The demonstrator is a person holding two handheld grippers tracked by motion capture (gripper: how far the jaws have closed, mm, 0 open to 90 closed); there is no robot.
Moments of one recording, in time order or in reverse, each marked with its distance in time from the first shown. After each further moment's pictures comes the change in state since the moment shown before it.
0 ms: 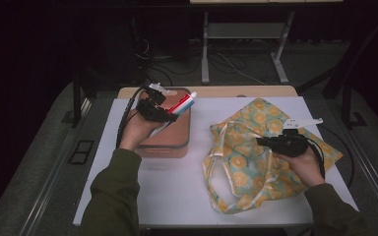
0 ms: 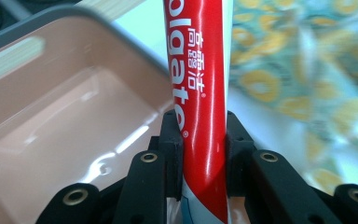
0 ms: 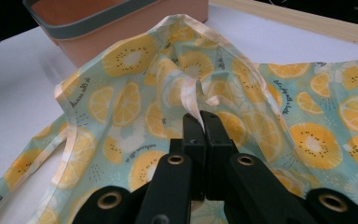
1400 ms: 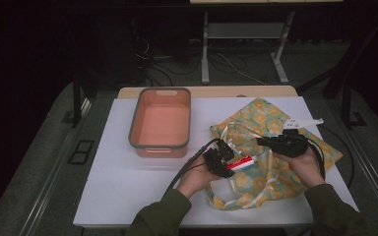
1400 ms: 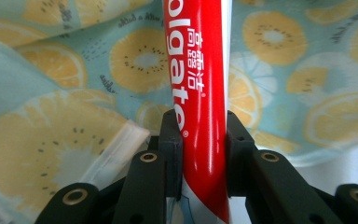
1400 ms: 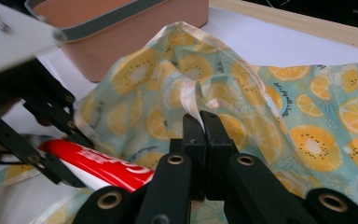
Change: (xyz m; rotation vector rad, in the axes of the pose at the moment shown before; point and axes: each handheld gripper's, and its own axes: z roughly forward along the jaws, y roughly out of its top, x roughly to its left) left arm -0.161 -0.021 0.147 0.250 -0.183 0.207; right arm 0.002 0.000 -0.001 -0.009 -0.001 -0.004
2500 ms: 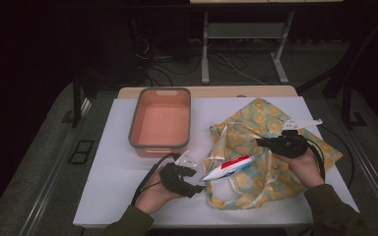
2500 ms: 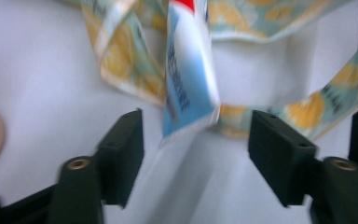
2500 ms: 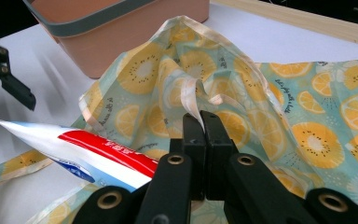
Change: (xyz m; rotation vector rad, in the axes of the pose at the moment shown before) left arm -0.001 -0.110 -0.065 -0.197 0.021 -0.029; right arm 0.001 -0.001 0.001 0.012 -0.004 -0.005
